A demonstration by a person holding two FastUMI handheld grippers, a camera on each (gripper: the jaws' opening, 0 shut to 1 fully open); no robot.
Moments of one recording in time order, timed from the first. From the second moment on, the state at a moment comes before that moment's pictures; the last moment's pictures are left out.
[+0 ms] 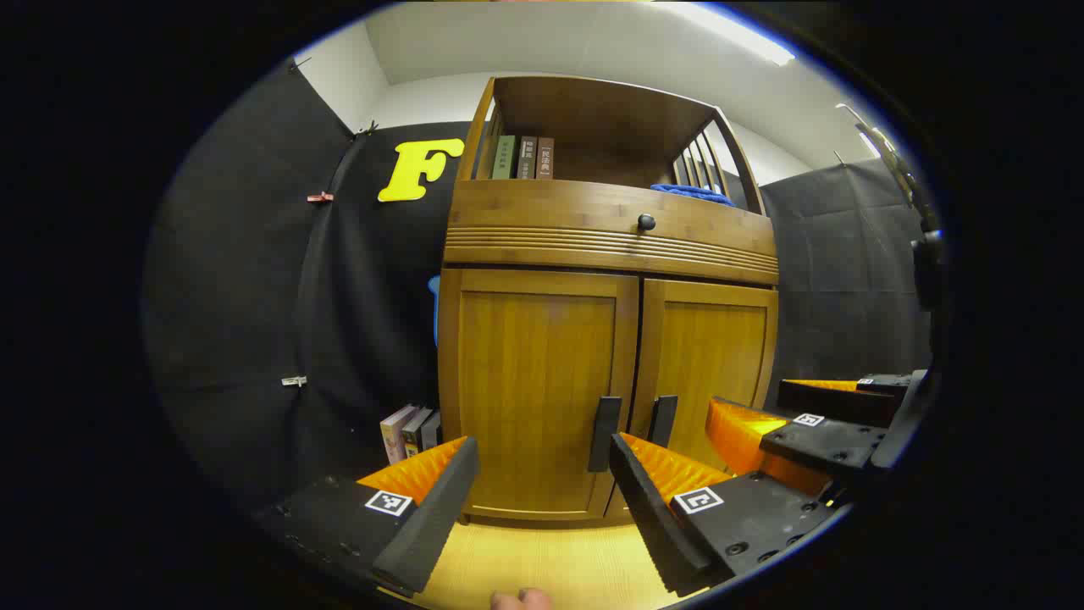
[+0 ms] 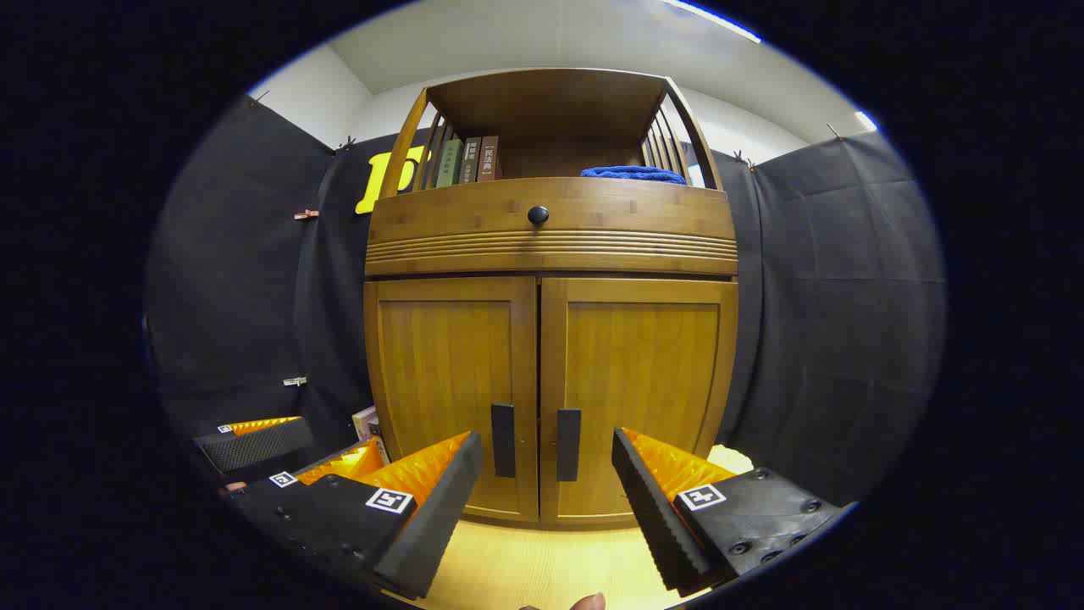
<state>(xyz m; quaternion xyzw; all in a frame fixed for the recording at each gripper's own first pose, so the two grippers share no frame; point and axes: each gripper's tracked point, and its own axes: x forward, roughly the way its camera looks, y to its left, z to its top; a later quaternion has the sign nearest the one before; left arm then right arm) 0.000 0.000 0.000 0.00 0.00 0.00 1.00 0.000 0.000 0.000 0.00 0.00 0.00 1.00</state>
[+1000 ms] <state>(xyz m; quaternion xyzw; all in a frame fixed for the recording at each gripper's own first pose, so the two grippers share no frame) -0.017 0.008 0.002 0.03 -0.01 -0.01 1.00 -0.010 -0.017 0.003 0.01 -0.01 -0.03 1.00</state>
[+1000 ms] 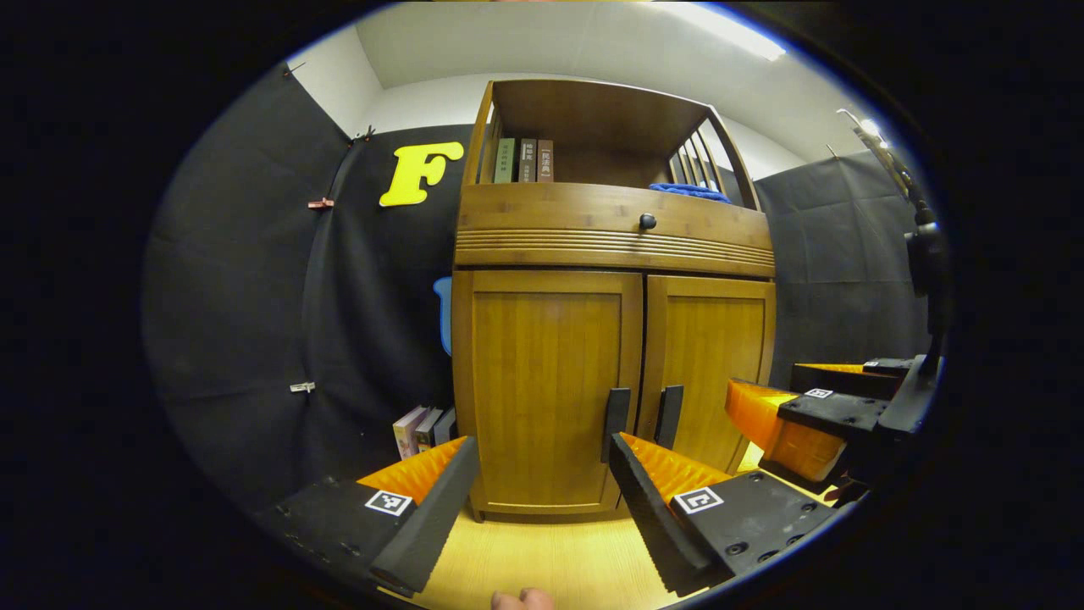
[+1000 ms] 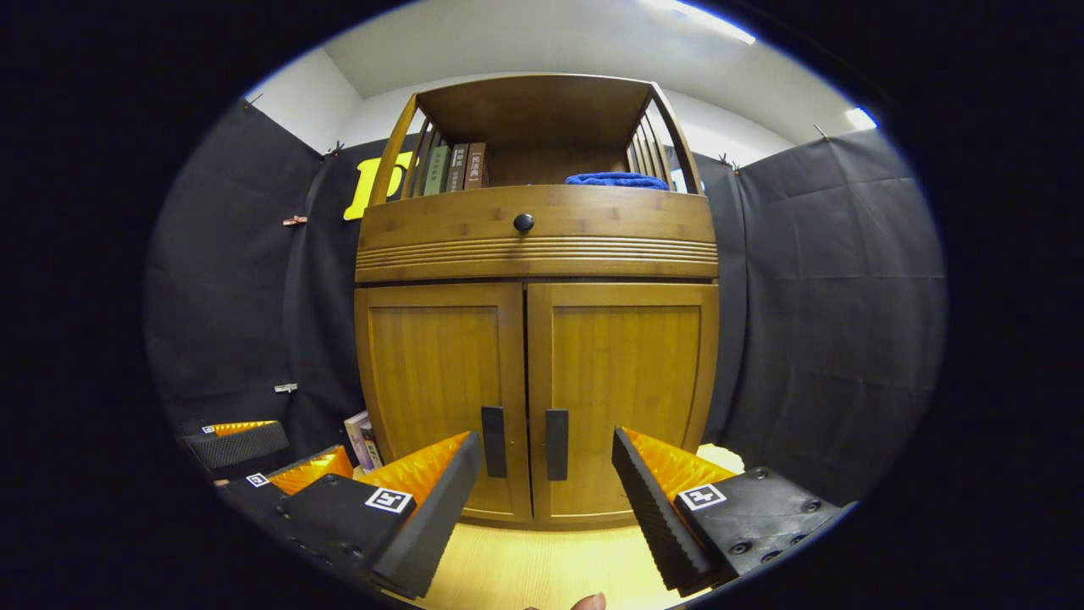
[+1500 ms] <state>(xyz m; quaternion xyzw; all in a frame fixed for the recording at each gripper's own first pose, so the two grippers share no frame) -0.007 0.007 0.010 0.03 -0.02 -0.03 1.00 -0.009 -0.052 0.009 0.01 -0.03 -0.07 1.00</state>
